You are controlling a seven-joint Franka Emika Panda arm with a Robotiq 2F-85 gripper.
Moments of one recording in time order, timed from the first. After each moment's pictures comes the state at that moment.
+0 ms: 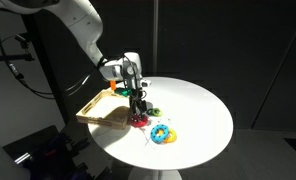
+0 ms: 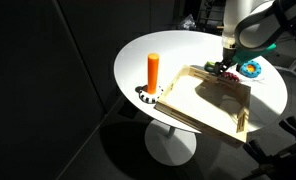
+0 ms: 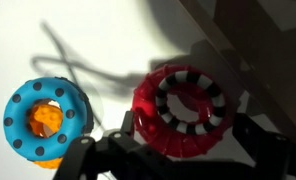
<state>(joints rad) 0.18 0.57 -0.15 -2.03 -0.29 2.41 0.44</state>
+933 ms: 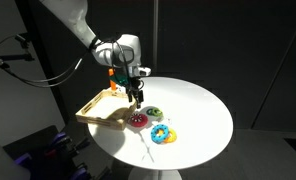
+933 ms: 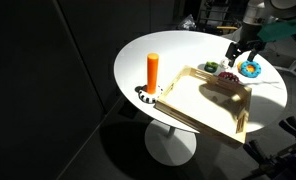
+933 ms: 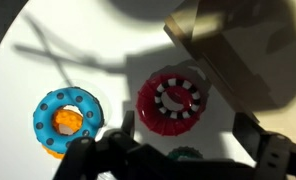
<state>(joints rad) 0.08 0.31 -0.09 -2.19 -0.12 2.39 0.29</state>
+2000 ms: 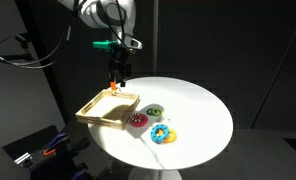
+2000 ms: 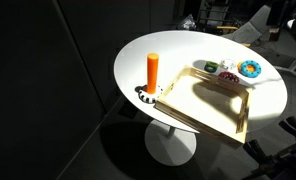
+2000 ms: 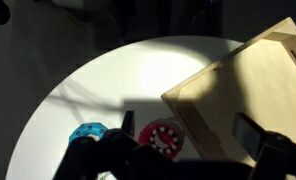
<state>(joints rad) 0.04 0.01 -0.02 -2.14 -0.08 1.84 0.12</state>
